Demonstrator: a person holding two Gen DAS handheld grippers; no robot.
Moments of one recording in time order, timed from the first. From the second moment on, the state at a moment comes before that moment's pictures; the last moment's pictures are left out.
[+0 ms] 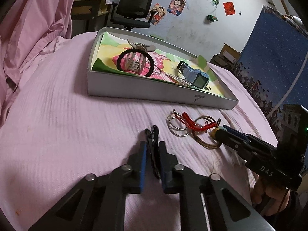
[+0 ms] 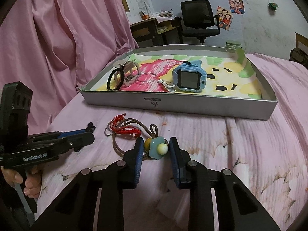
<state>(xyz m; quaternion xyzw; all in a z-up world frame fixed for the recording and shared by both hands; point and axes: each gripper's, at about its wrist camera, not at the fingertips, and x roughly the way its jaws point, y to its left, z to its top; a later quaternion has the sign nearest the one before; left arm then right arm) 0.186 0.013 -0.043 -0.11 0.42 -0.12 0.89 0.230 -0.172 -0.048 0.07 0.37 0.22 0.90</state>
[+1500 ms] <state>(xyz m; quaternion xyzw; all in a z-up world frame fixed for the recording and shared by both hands) 0.129 0.003 -0.020 -0.08 0.33 -0.11 0.93 0.153 -0.196 -0.008 0.10 0.23 0.23 0.94</state>
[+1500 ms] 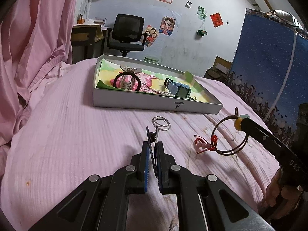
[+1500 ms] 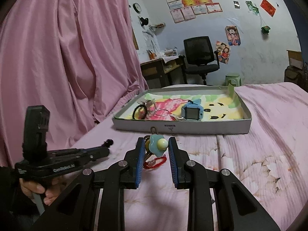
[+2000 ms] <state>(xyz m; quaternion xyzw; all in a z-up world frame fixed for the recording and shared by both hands) 0.116 -0.004 0.005 -0.07 0.29 -0.11 0.95 0.146 -0.194 -0.002 0.11 0.22 0.24 0.94</state>
